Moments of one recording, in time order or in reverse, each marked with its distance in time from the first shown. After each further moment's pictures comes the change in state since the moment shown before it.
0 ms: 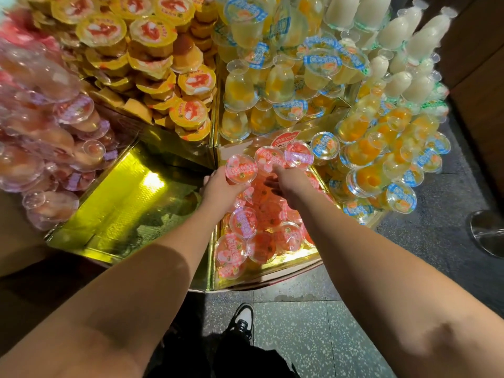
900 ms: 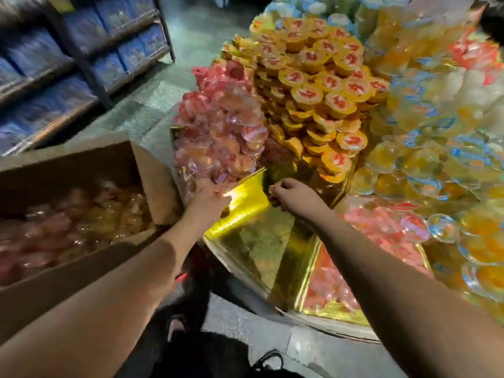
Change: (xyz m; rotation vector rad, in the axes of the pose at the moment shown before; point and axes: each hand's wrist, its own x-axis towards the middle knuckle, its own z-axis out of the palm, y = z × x) left_hand -0.111 -0.131 -0.246 -0.354 0.336 -0.125; right_hand -0.144 -0.057 0.203 -0.719 -0.466 -0.517
